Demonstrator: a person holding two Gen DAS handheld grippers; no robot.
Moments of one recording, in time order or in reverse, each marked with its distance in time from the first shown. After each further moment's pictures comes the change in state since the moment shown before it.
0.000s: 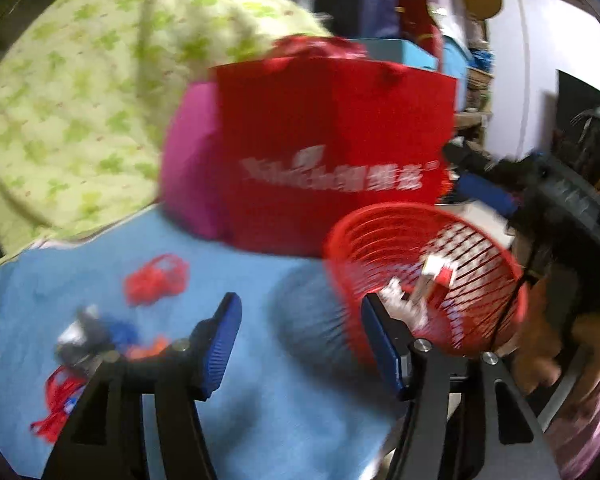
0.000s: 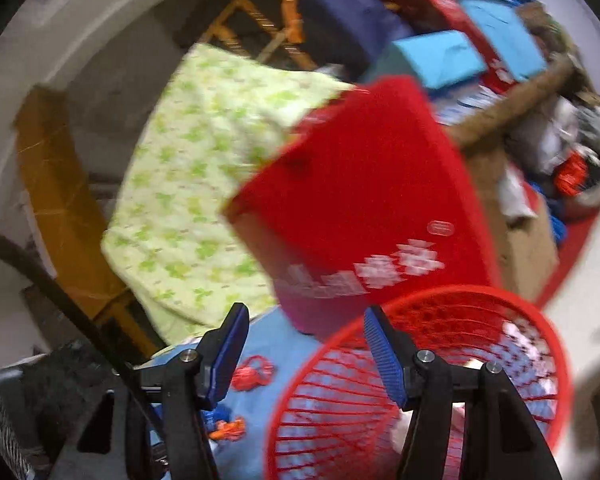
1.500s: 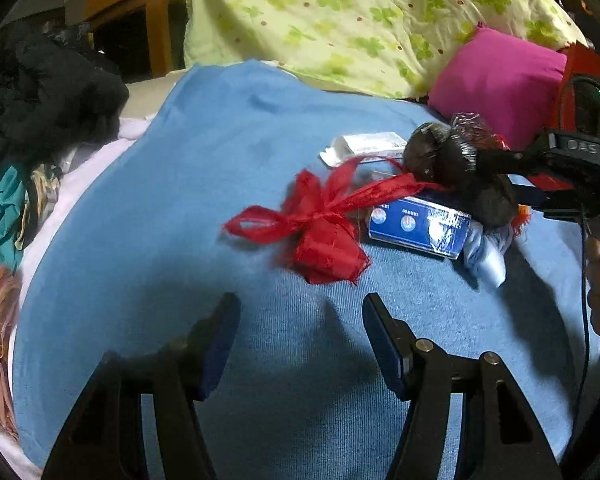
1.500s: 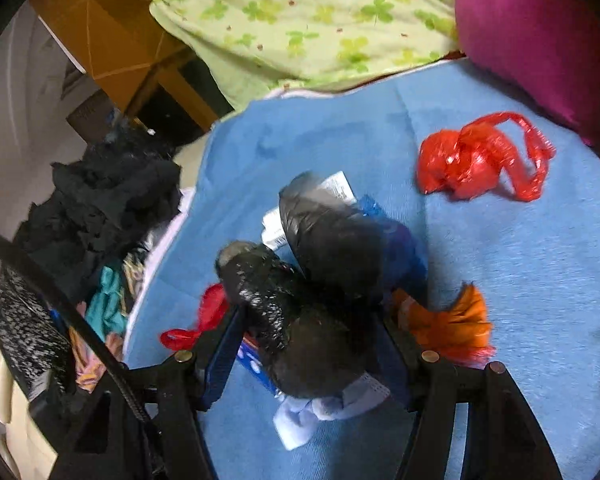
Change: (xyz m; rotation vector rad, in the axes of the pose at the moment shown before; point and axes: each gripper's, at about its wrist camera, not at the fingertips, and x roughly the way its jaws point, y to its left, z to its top) left arm -0.020 0.259 -0.199 -0.494 0.192 0.455; right arm 0.303 0.183 -0.220 -0.124 0.860 0.244
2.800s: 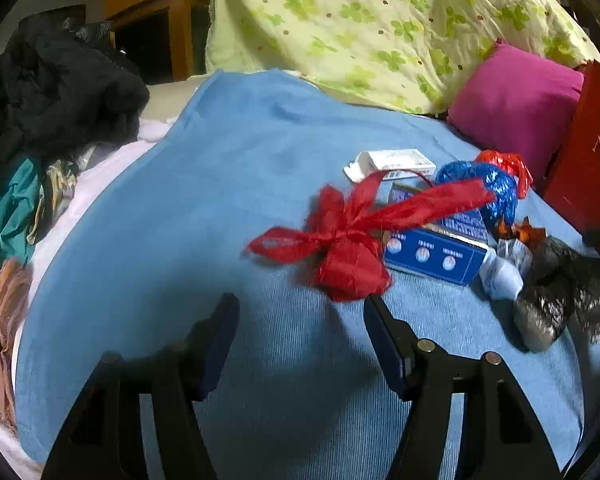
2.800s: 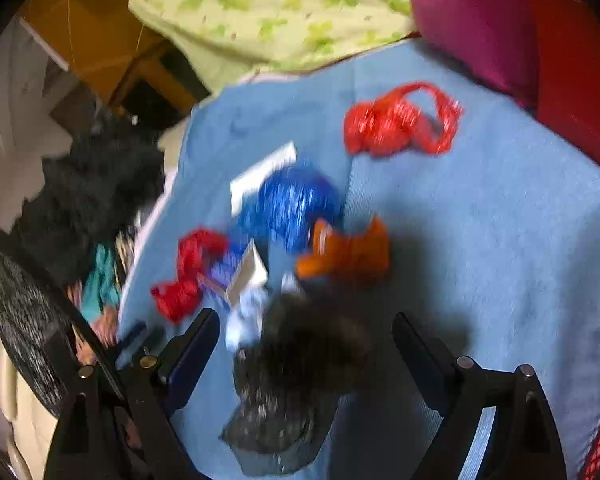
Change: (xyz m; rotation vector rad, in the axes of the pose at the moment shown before) left arm 0.004 0.016 0.009 -0.058 -0.044 0.042; right arm -0.070 -0.032 -0.037 0.007 0.100 -0.050
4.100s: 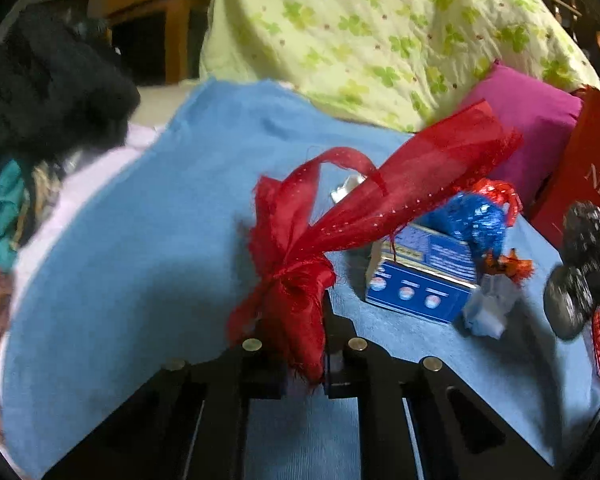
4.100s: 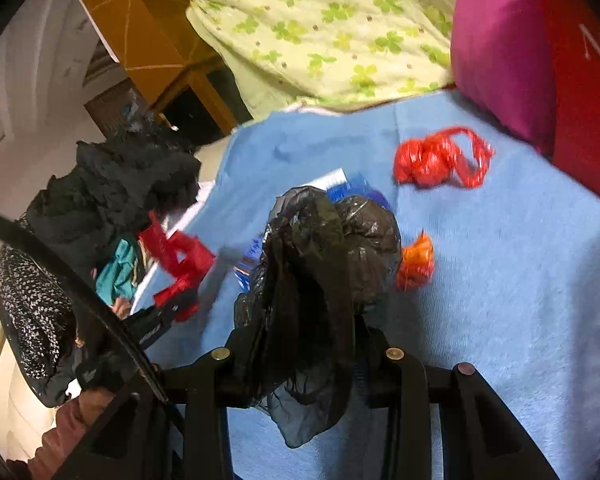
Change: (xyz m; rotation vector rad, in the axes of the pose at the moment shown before) left arm -0.013 -0.009 0.008 -0.035 -0.043 -0.046; right arm -0.029 0.036 -0.025 -0.110 -0.222 0.050
